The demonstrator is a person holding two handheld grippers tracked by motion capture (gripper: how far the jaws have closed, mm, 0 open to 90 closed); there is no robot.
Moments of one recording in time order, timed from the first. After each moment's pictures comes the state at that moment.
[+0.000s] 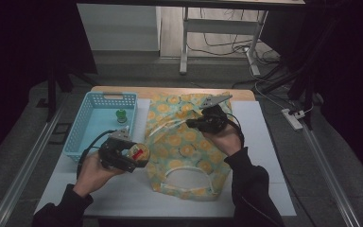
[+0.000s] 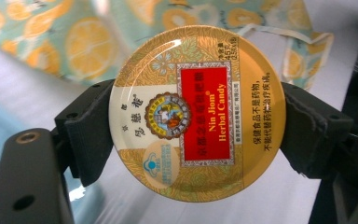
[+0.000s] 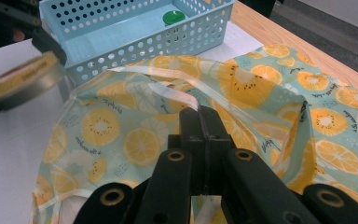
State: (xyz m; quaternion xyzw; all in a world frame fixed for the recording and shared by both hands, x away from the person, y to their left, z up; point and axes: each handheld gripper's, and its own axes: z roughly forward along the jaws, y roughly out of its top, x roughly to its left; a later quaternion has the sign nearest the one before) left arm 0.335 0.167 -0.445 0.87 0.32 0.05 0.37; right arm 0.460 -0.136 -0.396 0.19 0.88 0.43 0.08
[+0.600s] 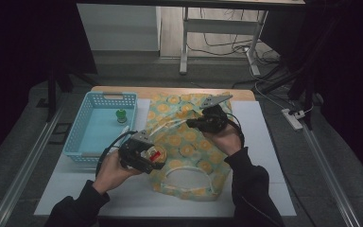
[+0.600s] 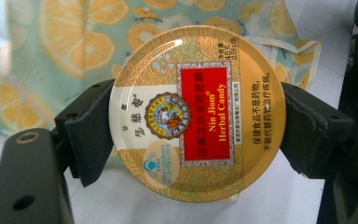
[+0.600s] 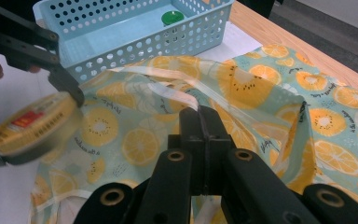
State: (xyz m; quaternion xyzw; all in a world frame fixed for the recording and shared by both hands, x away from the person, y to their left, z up) left arm 0.351 0.123 -0.454 0.88 0.29 0.04 0.37; right arm 0.461 -0.136 -0.397 0.19 0.88 0.43 0.08
